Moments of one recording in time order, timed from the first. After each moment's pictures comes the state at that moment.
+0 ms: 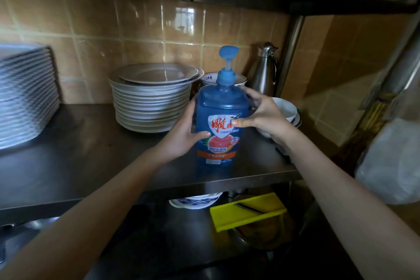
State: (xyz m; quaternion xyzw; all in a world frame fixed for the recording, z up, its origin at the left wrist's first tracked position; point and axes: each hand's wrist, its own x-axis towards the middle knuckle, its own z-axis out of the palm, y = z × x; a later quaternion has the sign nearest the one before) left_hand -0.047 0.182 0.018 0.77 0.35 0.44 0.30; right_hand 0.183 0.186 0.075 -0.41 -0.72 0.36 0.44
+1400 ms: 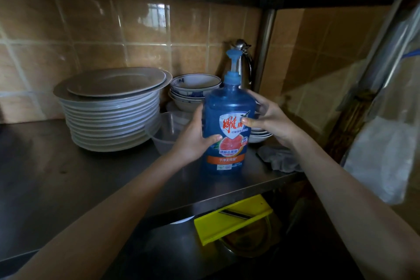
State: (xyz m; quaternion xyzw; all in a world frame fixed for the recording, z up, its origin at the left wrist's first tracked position) left_hand 0.044 0.241 0.014 0.76 0.40 0.42 0.28; right_hand 0.264 0.227 0.066 -0.47 -0.67 0.37 0.45
